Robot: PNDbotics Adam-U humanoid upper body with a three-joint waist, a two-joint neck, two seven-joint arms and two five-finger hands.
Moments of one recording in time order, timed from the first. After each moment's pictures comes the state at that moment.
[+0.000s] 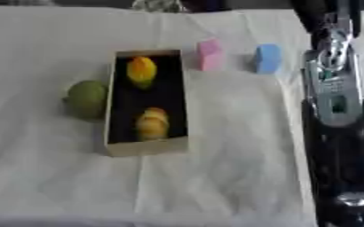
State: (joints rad) left arm -0.83 0.69 -0.16 -1.77 -0.21 0.02 -0.18; right arm -0.58 -0.22 -0.18 -1.72 0.20 0.02 -0.15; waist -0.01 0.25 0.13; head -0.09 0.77
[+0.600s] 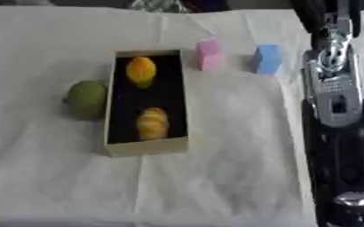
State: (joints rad) left arm -0.84 0.69 -0.17 -1.78 -0.21 0.01 -0.21; right arm -0.58 -0.22 -0.18 -1.72 0.20 0.02 -0.15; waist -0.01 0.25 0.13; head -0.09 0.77
